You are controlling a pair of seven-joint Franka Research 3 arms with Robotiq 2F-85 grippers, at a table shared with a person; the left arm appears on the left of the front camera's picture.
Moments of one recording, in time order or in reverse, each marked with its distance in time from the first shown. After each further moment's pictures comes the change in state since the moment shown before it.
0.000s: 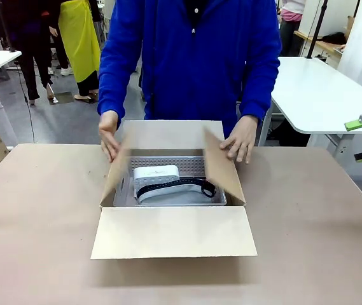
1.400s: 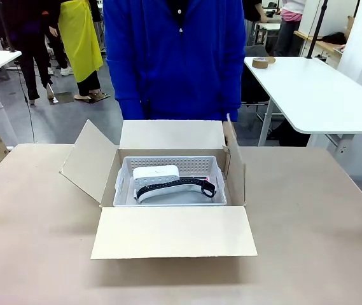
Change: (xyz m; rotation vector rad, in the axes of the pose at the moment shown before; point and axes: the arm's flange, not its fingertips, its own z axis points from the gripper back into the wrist) left arm 0.008 0.033 0.003 -0.139 -0.021 0.083; right arm -0.018 -0.064 0.023 0.159 -0.016 -0.124
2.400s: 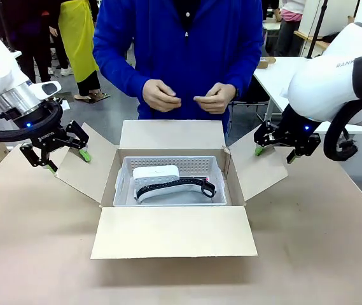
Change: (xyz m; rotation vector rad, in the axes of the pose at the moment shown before) left arm 0.048 -0.047 -0.235 1.081 -0.090 -0.003; right arm 0.026 0.121 -0.262 -0.901 -0.083 0.295
